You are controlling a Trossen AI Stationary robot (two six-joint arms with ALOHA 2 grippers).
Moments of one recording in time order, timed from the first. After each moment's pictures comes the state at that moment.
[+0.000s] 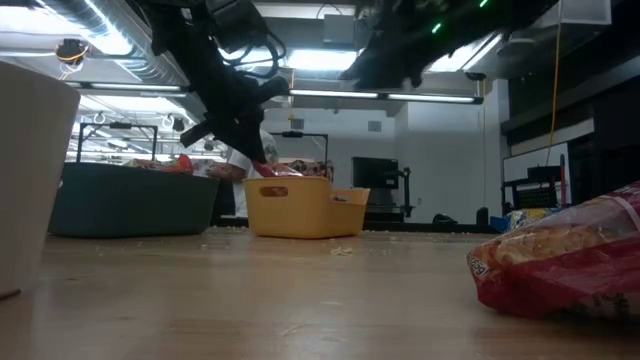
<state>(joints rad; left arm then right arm) 0.26 1.42 0.89 -0.33 -0.25 -0.86 -0.10 1.38 0.87 0.18 0.29 -0.01</state>
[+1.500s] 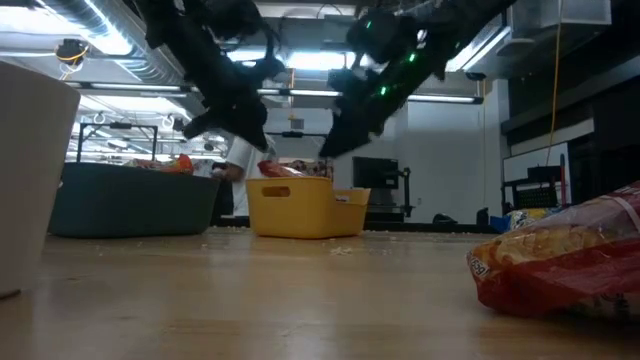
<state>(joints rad) 0.28 1.37 0.89 -0.33 -0.13 -0.83 -0.28 1.76 1.17 -0.12 0.11 -0.11</state>
